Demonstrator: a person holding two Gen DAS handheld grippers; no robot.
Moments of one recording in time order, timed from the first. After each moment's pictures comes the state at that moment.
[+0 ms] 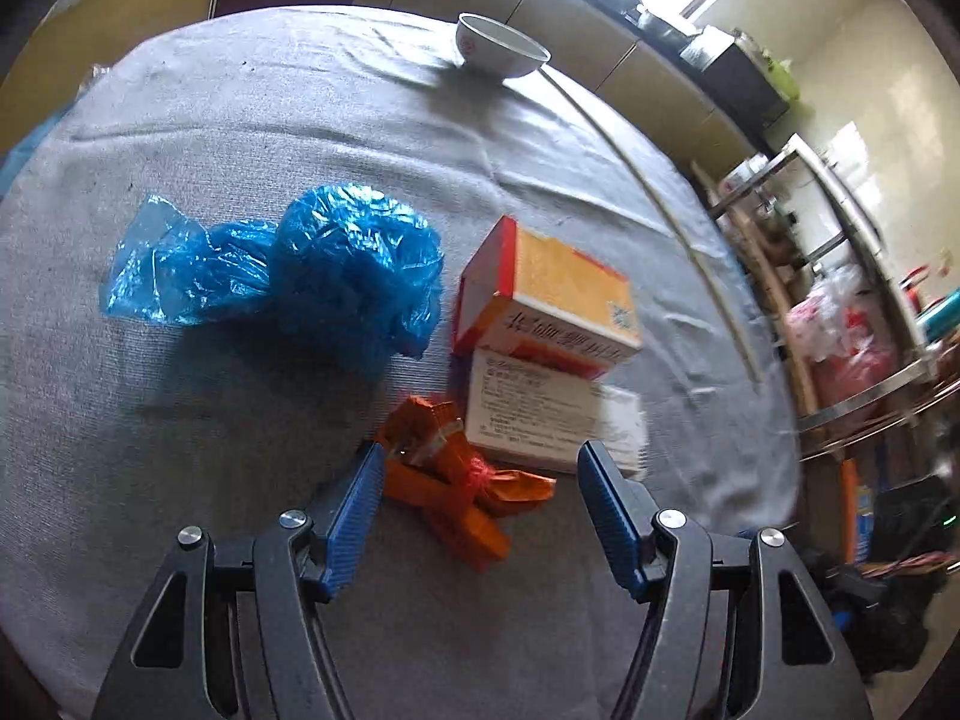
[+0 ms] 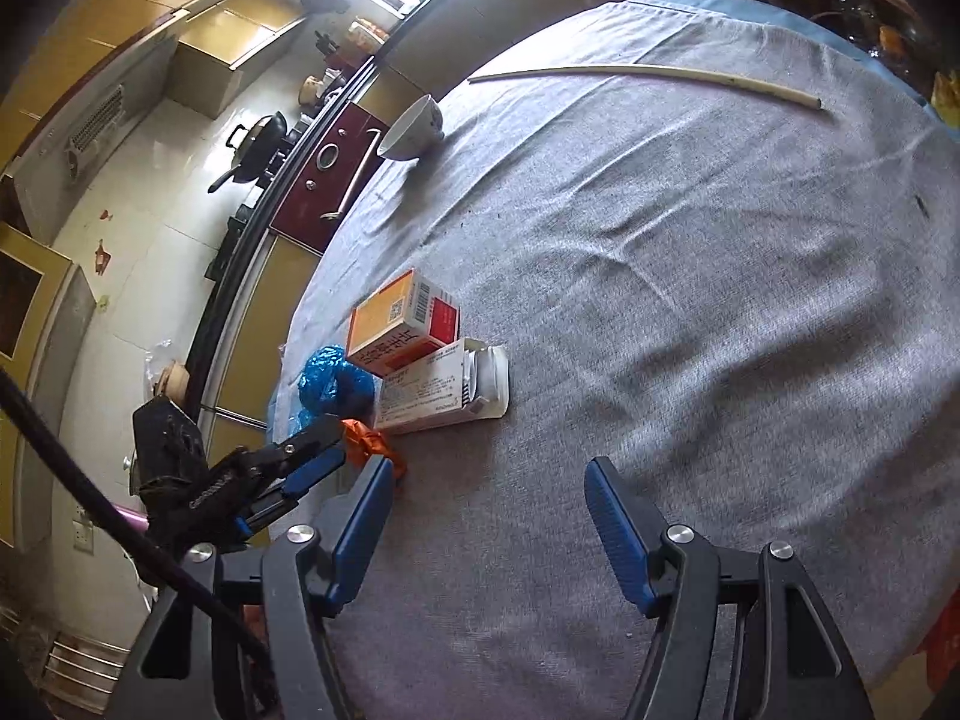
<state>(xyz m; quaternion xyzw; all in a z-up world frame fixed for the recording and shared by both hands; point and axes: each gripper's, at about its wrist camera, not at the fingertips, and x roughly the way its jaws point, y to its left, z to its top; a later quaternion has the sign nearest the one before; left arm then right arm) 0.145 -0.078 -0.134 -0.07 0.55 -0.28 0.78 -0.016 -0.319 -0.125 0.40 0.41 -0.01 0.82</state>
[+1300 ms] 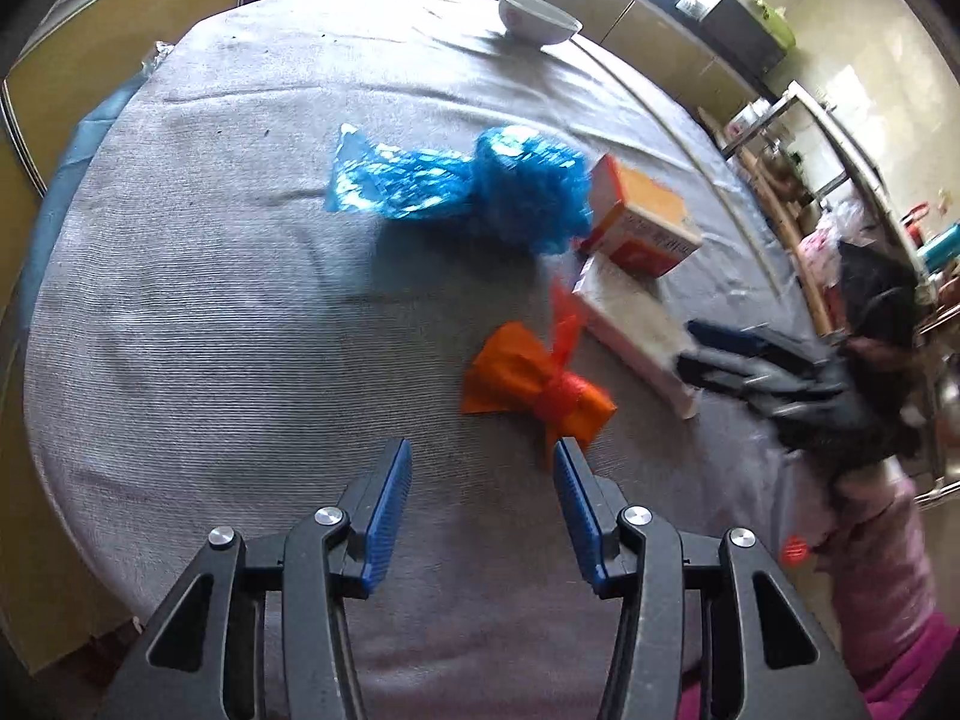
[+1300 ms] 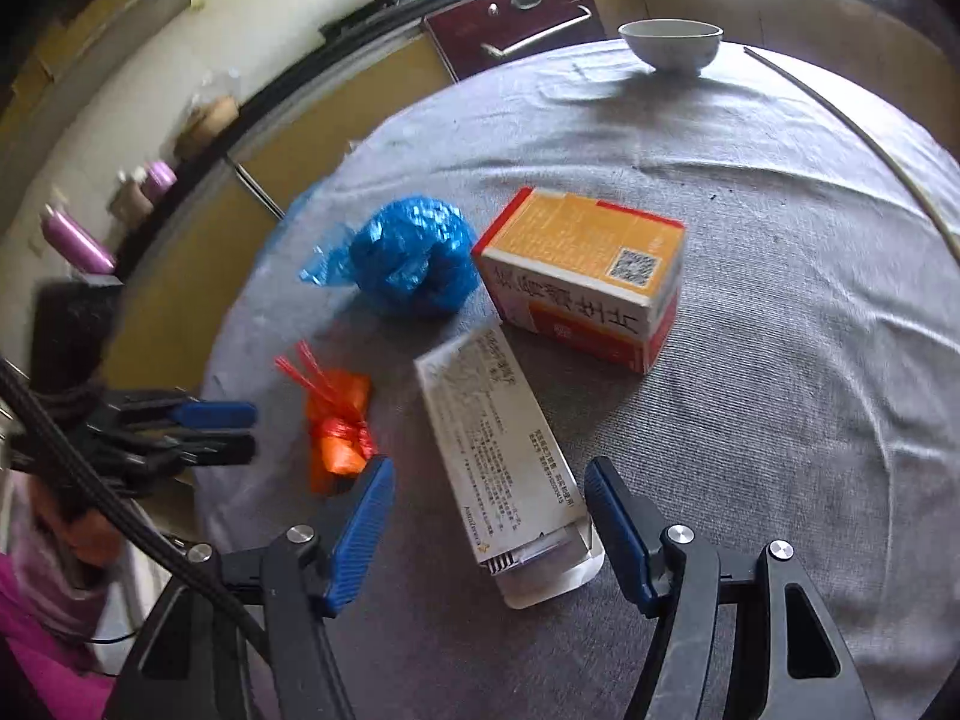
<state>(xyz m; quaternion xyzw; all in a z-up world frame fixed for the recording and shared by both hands) 0.125 0.032 -0.121 -0.03 0.58 -0.29 0.76 0.104 -0.214 -0.140 0.10 0.51 0.14 0.84</state>
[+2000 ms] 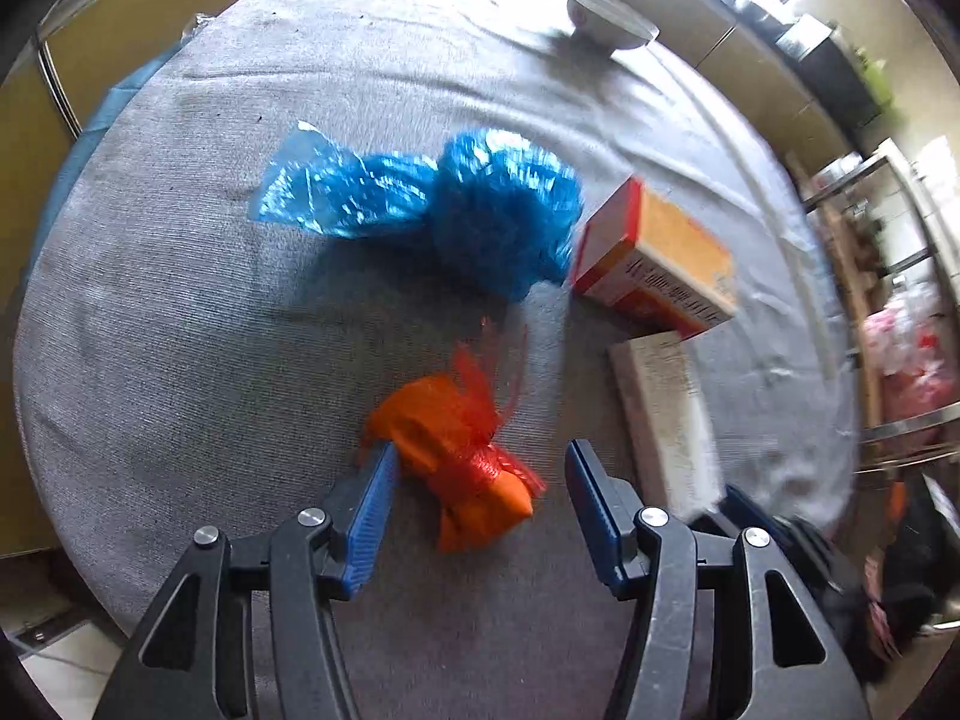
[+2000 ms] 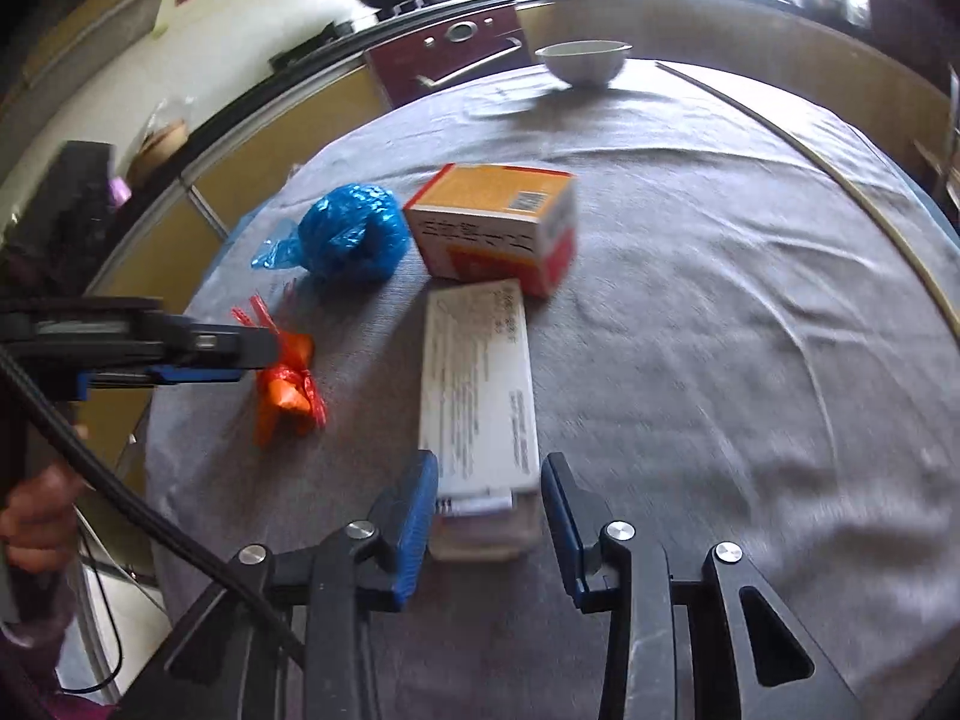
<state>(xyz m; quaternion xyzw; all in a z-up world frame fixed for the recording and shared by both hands) 0.136 -0.043 -0.132 -0.04 0.61 -0.15 0.77 0.035 -0.233 -0.144 0.11 0.47 0.06 0.87</state>
